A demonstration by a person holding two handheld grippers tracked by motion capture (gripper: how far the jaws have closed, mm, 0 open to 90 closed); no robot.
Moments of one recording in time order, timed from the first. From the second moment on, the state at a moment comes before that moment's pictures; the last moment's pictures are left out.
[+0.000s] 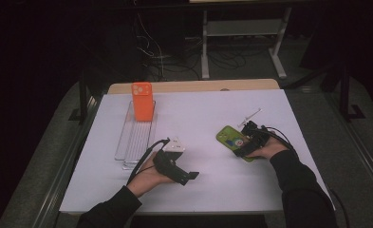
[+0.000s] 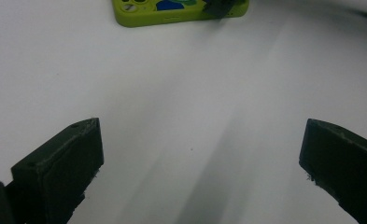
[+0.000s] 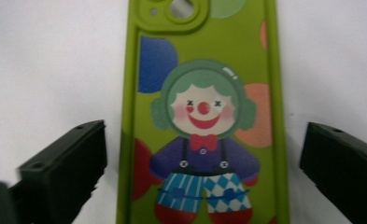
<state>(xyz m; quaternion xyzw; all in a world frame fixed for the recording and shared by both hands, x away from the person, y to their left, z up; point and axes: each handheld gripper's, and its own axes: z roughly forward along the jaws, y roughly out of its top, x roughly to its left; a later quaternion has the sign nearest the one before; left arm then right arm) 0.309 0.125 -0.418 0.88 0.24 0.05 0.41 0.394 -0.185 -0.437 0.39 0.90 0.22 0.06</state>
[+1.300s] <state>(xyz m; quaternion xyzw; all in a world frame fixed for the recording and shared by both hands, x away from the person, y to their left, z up) 0.331 0.131 -0.371 0.88 0.20 0.02 0.43 0.391 -0.191 -0.405 0.34 0.91 0.24 0.05</state>
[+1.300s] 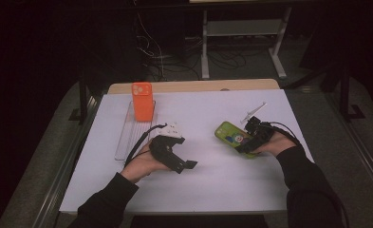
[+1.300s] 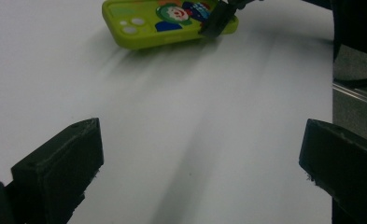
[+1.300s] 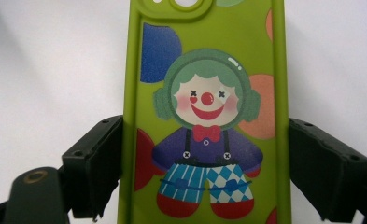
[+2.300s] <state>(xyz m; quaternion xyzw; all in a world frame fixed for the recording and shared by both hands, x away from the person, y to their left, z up) 0.352 0.114 -0.356 0.92 0.09 0.01 0.39 0.371 -0.134 -0.382 0.16 0.95 0.25 0.02</state>
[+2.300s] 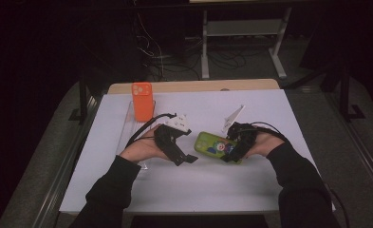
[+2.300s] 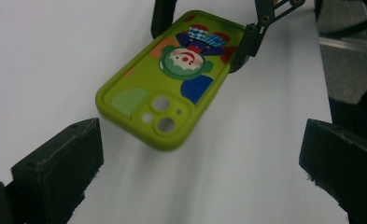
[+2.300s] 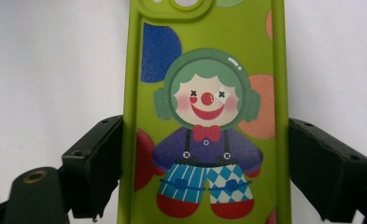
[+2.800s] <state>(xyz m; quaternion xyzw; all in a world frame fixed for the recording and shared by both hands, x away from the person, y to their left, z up) 0.345 0.109 -0.362 0.93 0.04 0.00 0.37 0.346 -0.100 -0.379 0.08 0.97 0.24 0.00</state>
